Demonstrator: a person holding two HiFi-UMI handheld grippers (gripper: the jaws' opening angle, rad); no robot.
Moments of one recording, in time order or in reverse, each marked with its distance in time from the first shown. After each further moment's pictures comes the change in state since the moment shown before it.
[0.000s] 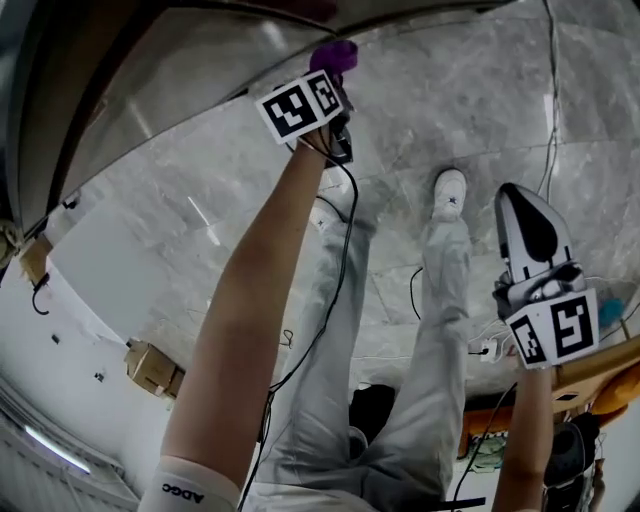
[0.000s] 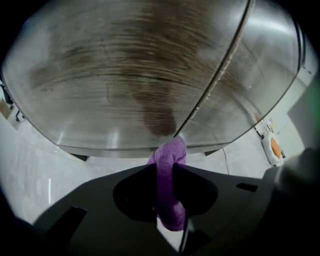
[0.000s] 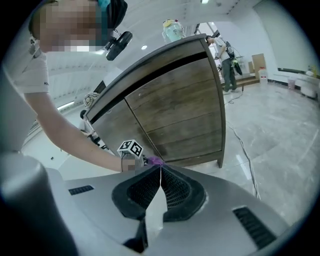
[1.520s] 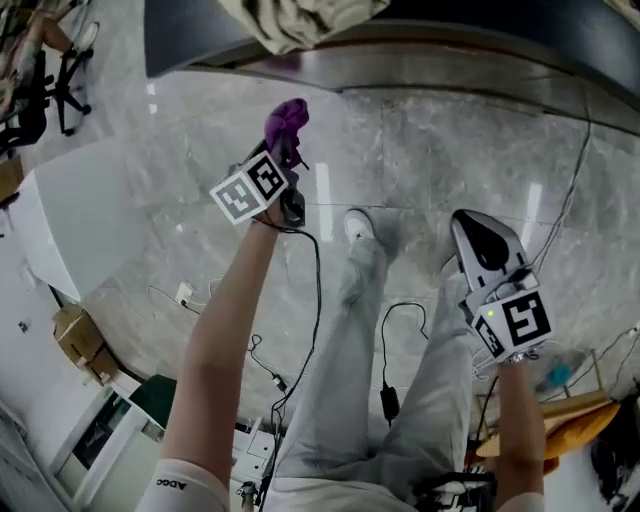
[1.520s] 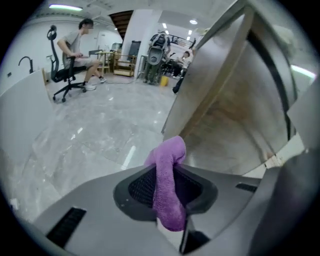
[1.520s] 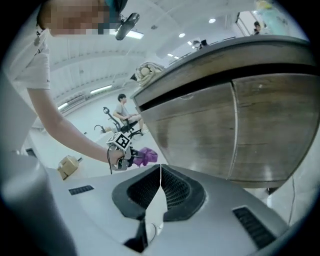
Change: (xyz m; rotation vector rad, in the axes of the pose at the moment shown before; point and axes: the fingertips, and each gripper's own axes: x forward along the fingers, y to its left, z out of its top) left arm -0.247 0.319 -0.001 -0.309 -0.258 0.099; right arm 0.108 0.271 0.032 -0.302 0.115 0.318
